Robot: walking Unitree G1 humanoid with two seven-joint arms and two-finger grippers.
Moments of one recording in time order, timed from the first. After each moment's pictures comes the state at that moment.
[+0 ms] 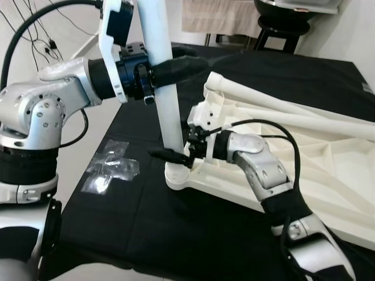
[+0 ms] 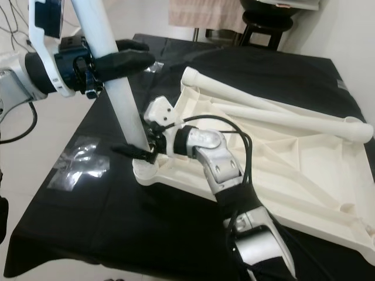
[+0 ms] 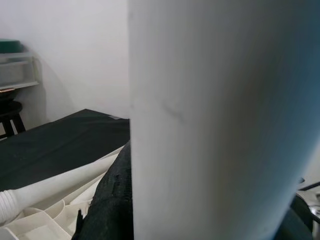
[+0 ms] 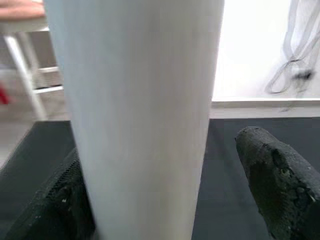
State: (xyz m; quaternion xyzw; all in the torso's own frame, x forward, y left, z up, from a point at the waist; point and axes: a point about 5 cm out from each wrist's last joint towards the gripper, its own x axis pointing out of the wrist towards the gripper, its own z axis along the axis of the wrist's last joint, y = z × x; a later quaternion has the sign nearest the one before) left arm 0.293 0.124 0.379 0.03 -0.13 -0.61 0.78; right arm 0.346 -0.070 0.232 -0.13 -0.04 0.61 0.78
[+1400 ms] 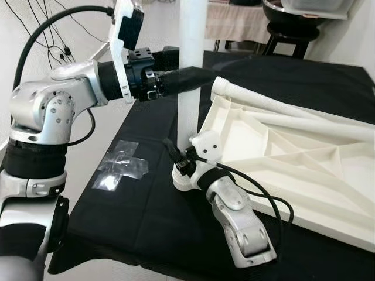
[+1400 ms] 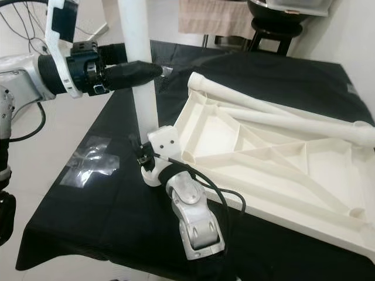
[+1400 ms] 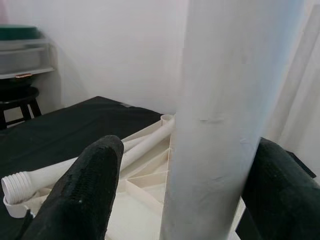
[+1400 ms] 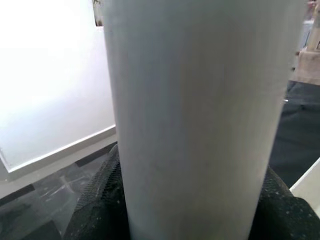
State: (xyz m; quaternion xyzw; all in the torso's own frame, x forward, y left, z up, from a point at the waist) left arm 0.310 0.121 0.376 0.02 -0.12 -0.57 0.81; right arm 0.297 -0.041 0.183 -0.01 -0.08 0.25 0.97
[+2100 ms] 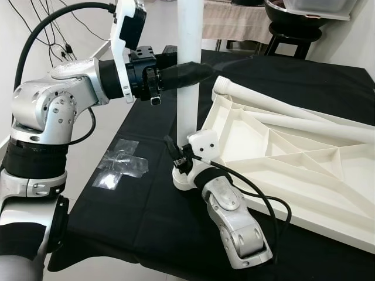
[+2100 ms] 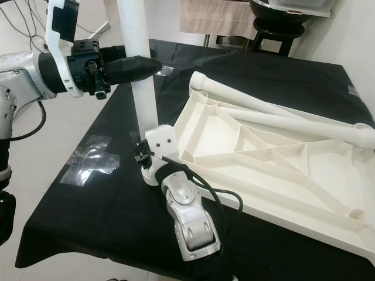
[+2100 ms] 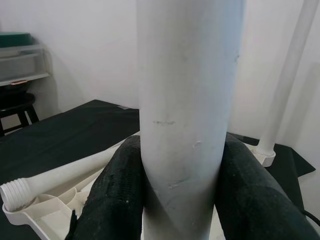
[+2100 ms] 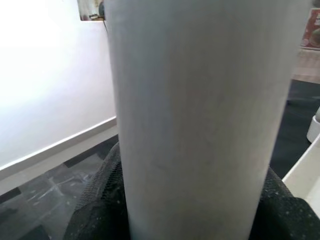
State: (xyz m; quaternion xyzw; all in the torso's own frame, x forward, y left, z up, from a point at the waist) left arm 0.308 0.120 0.377 0.04 -0.13 -0.59 0.80; right arm 0.296 -0.037 0.192 -0.02 -0.09 0.23 0.97
